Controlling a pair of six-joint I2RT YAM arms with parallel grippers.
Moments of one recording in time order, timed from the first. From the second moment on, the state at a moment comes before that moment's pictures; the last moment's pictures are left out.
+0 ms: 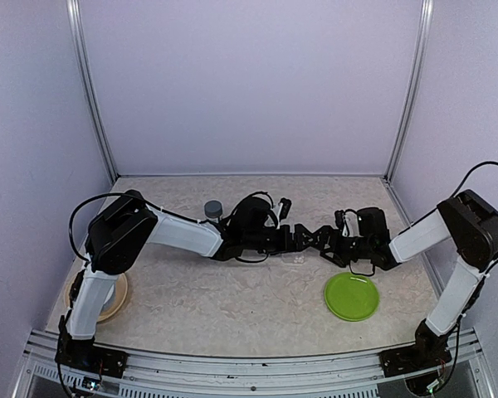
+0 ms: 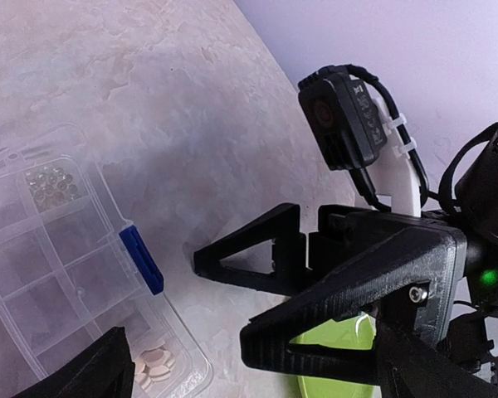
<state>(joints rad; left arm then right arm) -0.92 2.30 1.51 0.40 0.33 -0.74 0.39 1.74 0.59 0.59 -0.50 0.80</state>
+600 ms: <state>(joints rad) -0.94 2.32 1.53 0.36 0.33 -0.72 0.29 1.64 0.61 0.45 -0.42 0.72</state>
